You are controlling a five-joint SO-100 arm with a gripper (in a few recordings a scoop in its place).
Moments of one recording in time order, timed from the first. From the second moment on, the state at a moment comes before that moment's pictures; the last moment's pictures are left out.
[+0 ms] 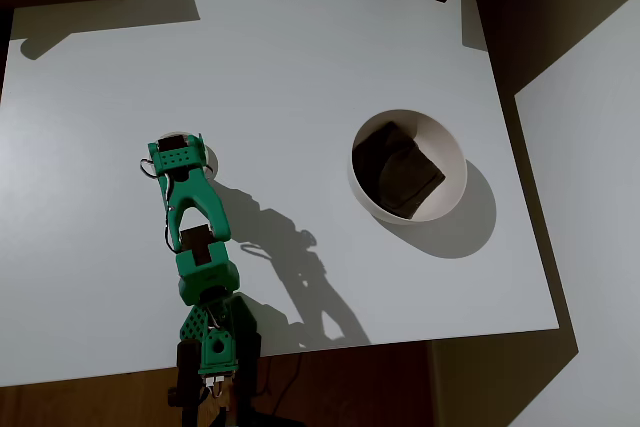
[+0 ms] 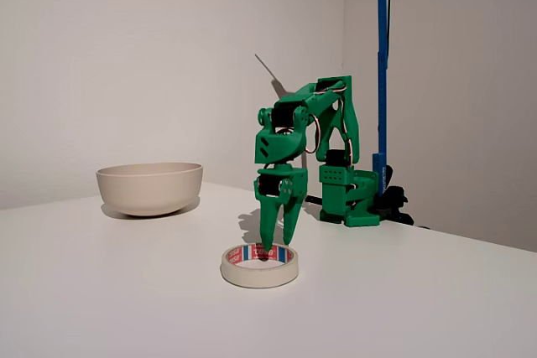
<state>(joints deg) -12.7 88.2 106.2 62.5 9.7</state>
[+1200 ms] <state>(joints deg) -14.7 95.4 101.2 66.1 12.7</state>
